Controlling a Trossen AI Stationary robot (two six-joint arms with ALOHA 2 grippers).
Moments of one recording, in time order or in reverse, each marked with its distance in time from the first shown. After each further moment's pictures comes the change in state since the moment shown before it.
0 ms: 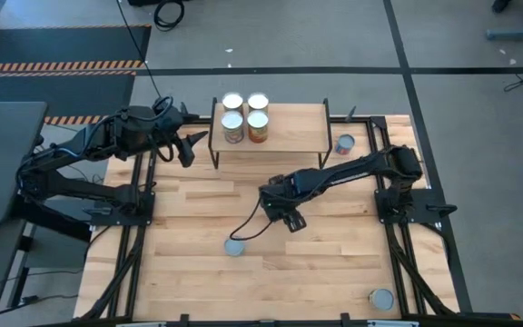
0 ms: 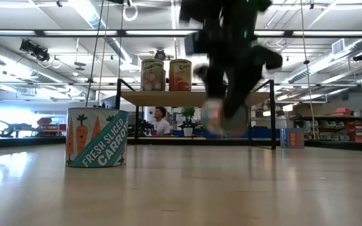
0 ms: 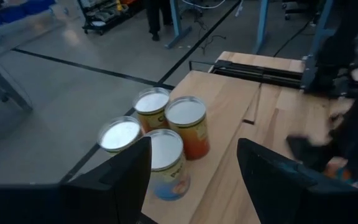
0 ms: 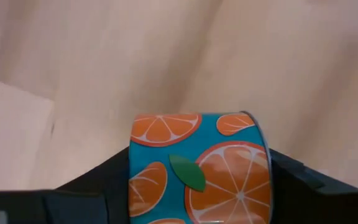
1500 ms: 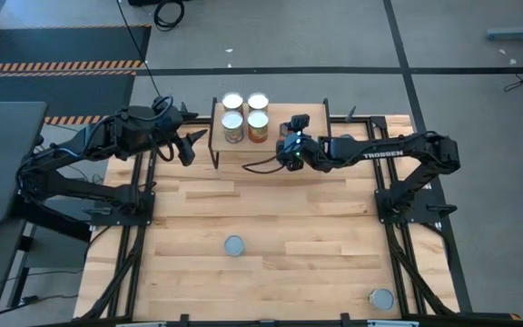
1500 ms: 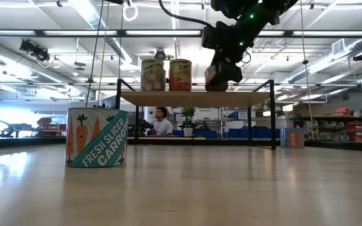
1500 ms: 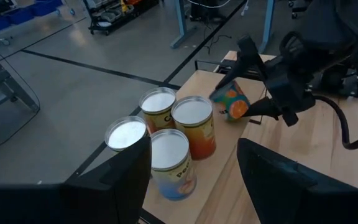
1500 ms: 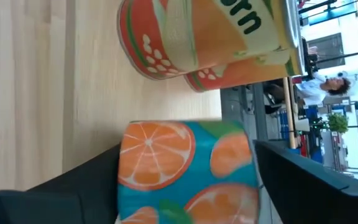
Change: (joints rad) left arm 0.000 0.001 0.000 0.000 -0.022 0.007; right arm -0.261 -0.338 -0.328 0.618 0.644 -0.371
